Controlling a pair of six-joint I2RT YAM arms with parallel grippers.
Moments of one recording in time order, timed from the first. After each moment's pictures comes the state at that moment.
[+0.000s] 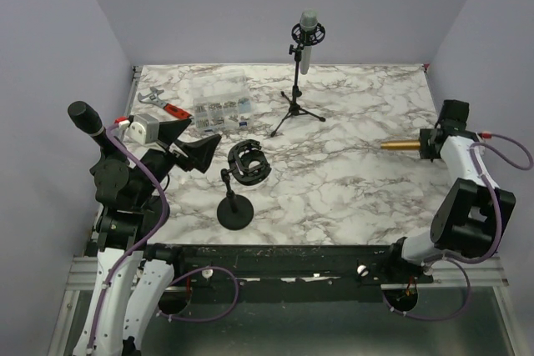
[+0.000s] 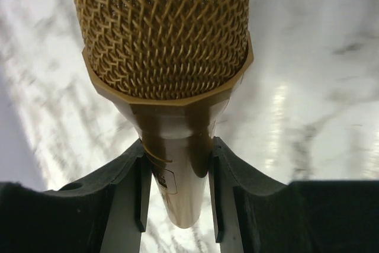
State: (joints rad) left arm -0.14 0.53 0.79 -0.04 0.47 -0.33; right arm -0.30 1.48 1.06 -0.50 0.26 1.25
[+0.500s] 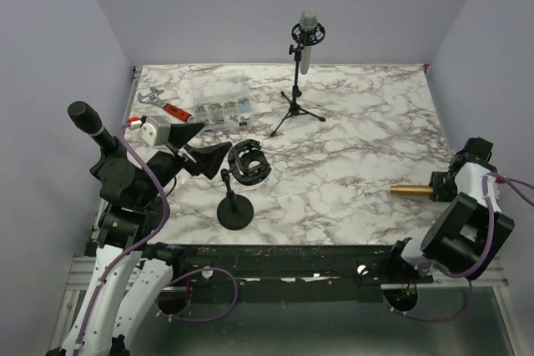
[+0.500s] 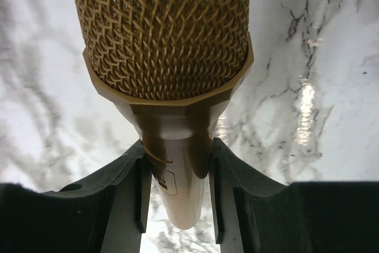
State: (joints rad) left arm -0.25 0.54 0.79 -0.05 0.46 -0.32; right arm -0.60 1.30 0.80 -0.69 0.18 1.08
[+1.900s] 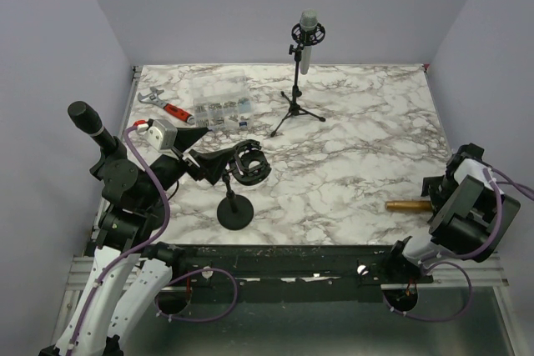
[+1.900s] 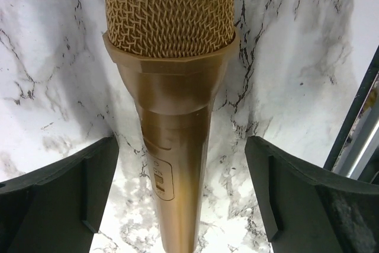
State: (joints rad) left arm -0.32 0.53 0.79 -0.10 0.44 -0.28; right arm -0.63 1.47 0.79 -0.78 0.24 0.96
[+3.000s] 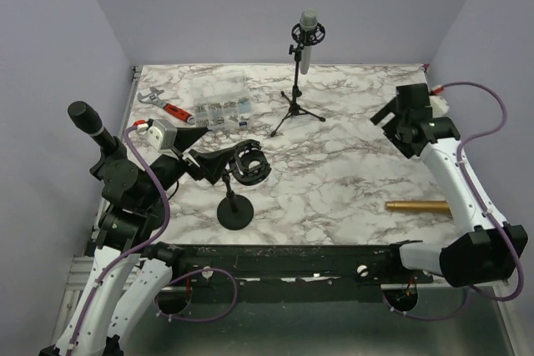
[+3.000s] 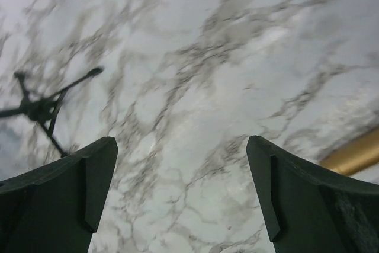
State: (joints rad) left arm -0.32 0.53 0.79 -0.10 0.43 -0.27; right arm 0.03 1.26 1.20 -0.86 0.35 0.91
